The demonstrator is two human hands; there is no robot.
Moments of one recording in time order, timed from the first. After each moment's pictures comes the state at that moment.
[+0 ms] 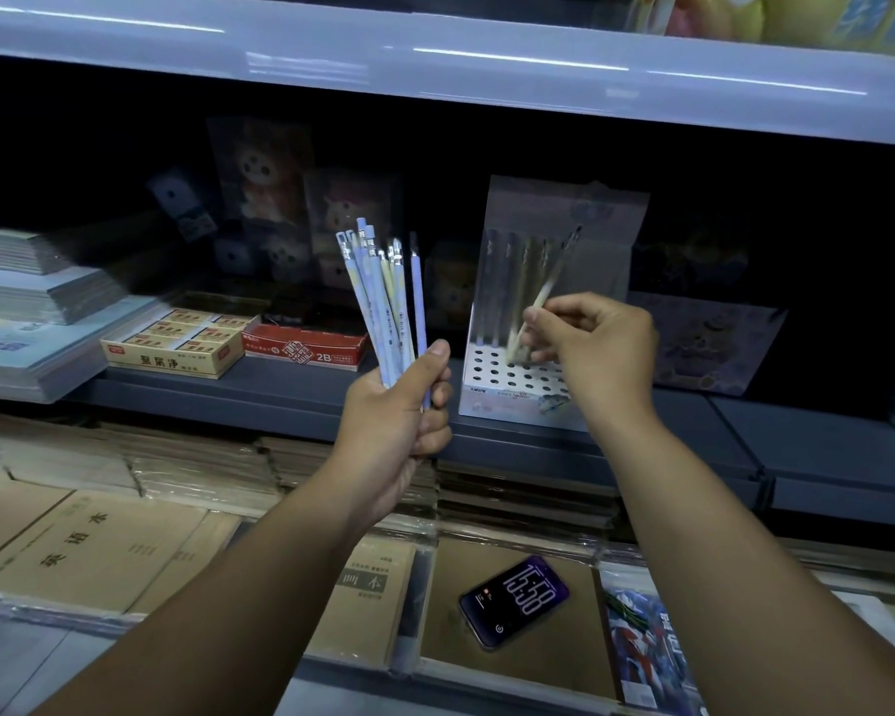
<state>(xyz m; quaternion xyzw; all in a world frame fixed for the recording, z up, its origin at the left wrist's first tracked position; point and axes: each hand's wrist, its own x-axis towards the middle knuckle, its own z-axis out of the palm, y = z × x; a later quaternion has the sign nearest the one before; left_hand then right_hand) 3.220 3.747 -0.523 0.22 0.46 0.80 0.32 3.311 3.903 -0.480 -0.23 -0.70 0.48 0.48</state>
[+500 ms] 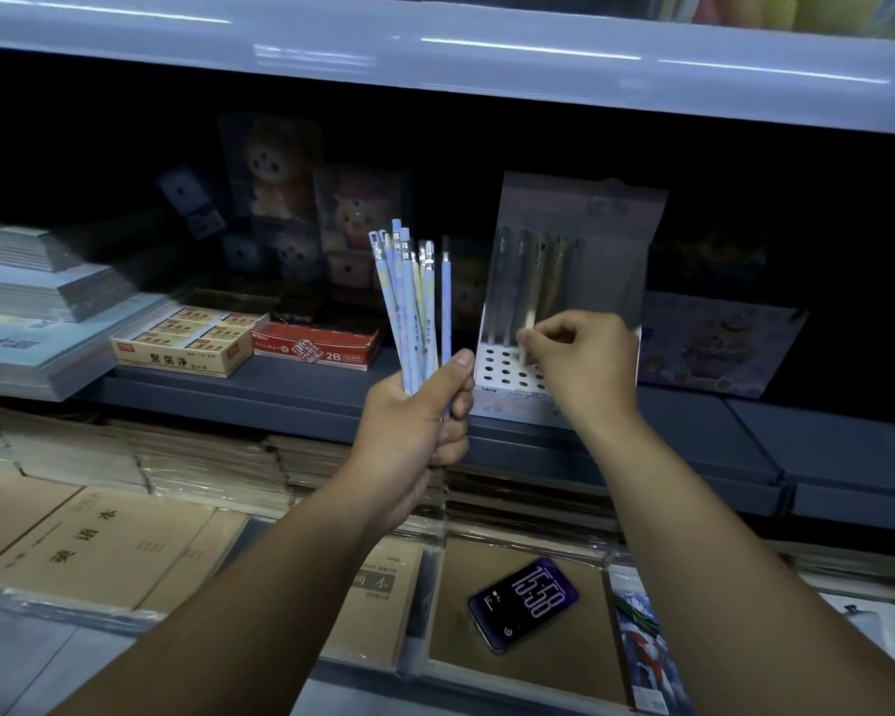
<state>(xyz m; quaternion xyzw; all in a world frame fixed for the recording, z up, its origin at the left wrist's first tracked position) 3.223 3.750 -0.526 0.24 0.48 0.78 0.32 3.286 3.913 -0.500 -0.29 -0.78 0.34 0.44</state>
